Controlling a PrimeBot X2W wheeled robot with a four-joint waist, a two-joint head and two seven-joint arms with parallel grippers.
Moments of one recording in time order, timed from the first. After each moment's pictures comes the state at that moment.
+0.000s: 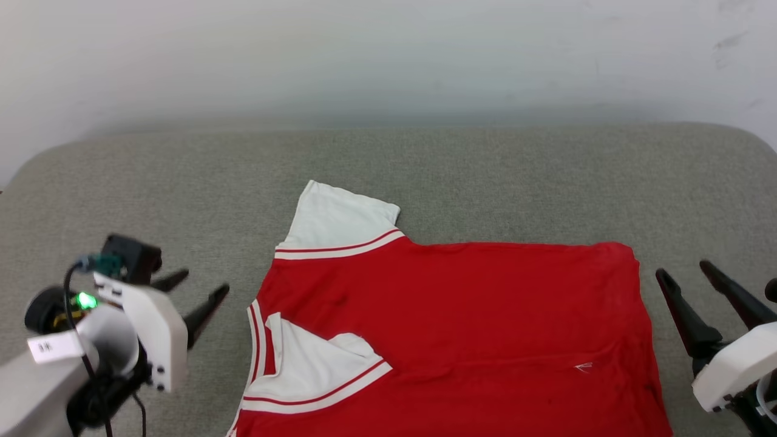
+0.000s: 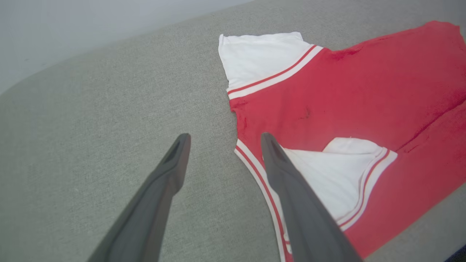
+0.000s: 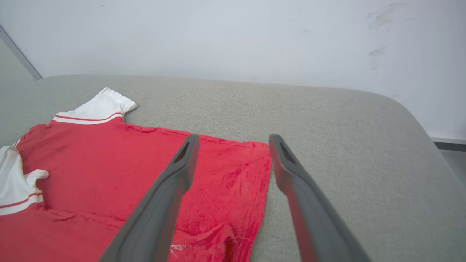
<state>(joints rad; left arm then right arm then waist) -0.56 0.93 -0.99 0.15 -1.07 0.06 0.10 -0.06 -0.48 0.09 0.04 0.55 0.13 0.15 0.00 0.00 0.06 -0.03</state>
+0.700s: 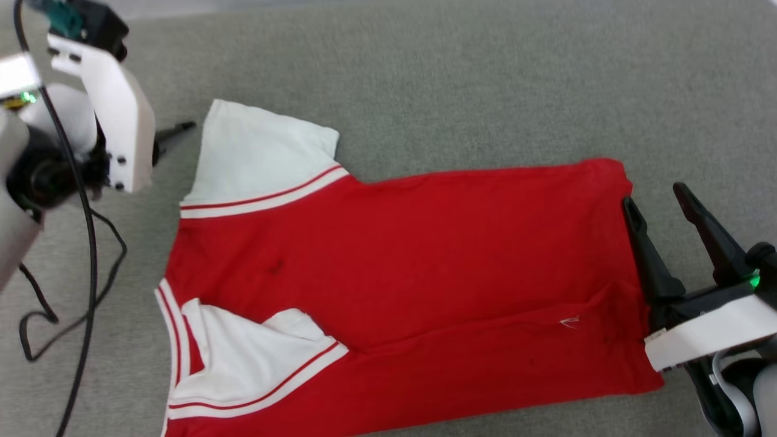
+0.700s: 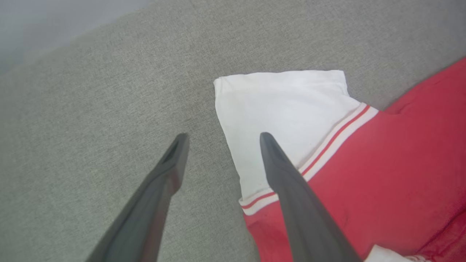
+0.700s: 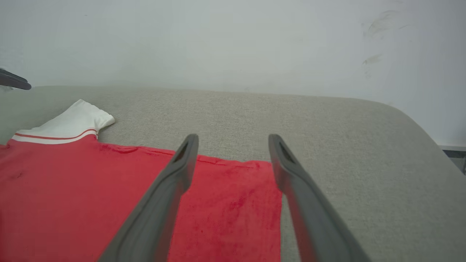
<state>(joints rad) -1.11 0.80 -0.96 0.43 -1.12 -0.08 0.59 -0.13 -0.25 0.05 -0.17 0.32 0.13 0.02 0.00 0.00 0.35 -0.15</state>
